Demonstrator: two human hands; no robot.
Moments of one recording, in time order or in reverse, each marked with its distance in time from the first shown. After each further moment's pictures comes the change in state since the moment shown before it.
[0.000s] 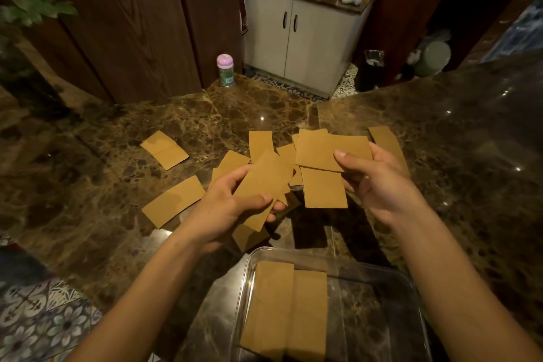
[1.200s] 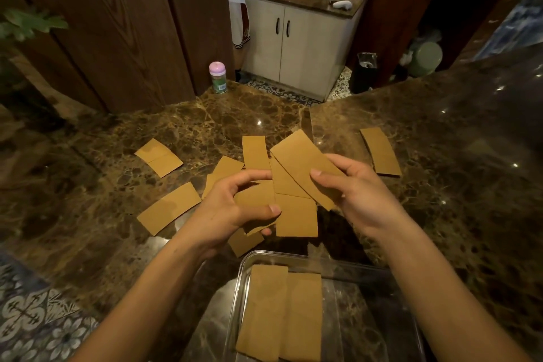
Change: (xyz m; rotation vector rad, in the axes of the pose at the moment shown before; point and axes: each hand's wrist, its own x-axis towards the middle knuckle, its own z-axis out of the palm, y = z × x) left_hand -0.006 0.013 0.023 0.191 0.041 0.019; right_hand -0.019 0.008 0.010 -0.190 -0.151 -0.021
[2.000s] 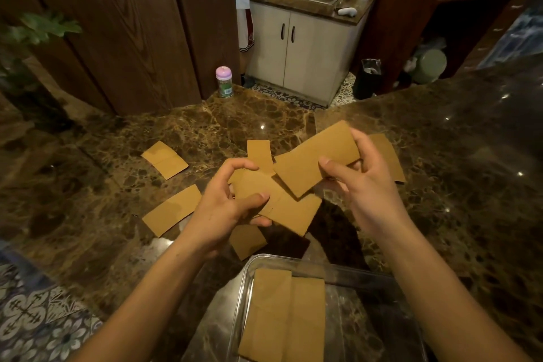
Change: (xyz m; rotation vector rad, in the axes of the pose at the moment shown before) left_hand 0.000 -0.001 -0.006 -0.148 0.111 0.083; right_hand -0.004 -0.015 0.016 0.036 0.177 -0.248
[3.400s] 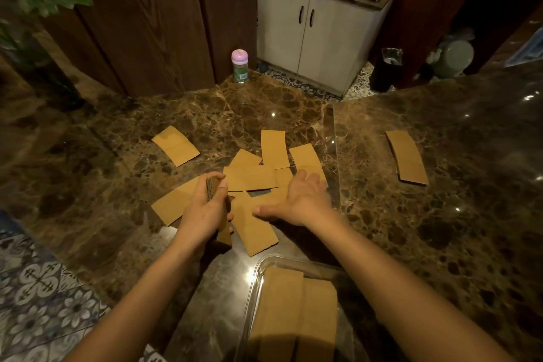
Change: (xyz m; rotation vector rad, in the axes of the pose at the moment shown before) left_hand 0.029 -0.067 -0.071 0.325 0.427 -0.095; right_hand 0.056 0.096 0.079 -1.372 -0.312 0.409
